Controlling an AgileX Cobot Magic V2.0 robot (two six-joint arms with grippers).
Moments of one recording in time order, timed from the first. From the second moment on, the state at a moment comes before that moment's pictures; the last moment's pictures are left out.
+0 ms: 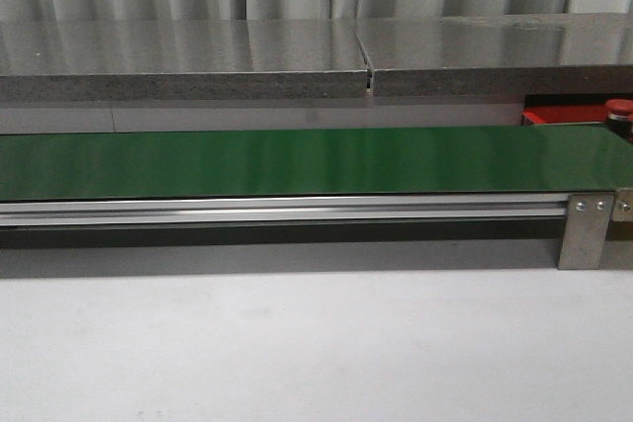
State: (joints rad) left arm -0.06 0.44 -0.58 -0.17 0.63 0.18; right arm -0.42 1.49 -1.01 0.13 0.70 -0.13
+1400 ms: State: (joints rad) left arm -0.06 0.44 -0.58 -0.17 0.63 0.18; right arm -0.13 1.22 -1.00 0.14 0.64 -0.16
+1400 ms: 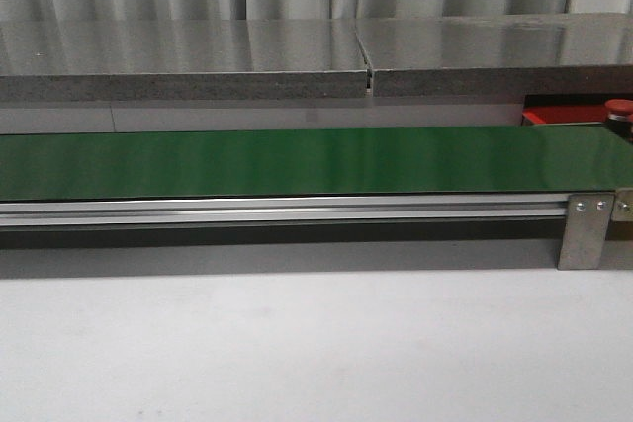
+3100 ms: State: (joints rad) left arm -0.06 0.44 -0.58 -0.17 0.63 0.18; right arm -0.03 0.39 -0.40 0.09 0.31 -0.17
